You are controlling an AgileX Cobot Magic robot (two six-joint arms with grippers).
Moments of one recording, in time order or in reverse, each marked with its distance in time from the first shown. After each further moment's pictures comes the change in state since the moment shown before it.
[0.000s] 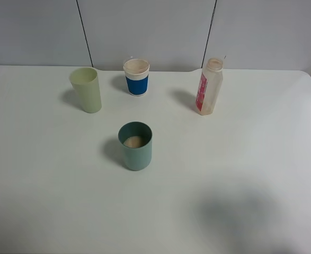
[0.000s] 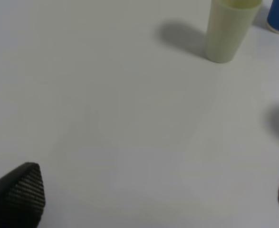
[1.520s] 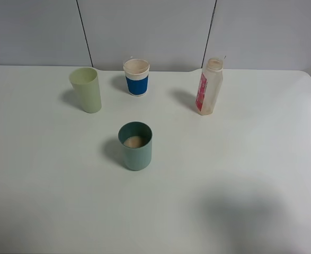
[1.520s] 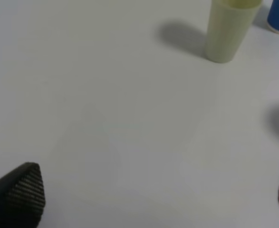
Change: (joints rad) left arm 0.000 0.000 0.000 0.001 0.000 0.000; right arm -0.171 -0.011 0.000 0.000 -0.001 0.000
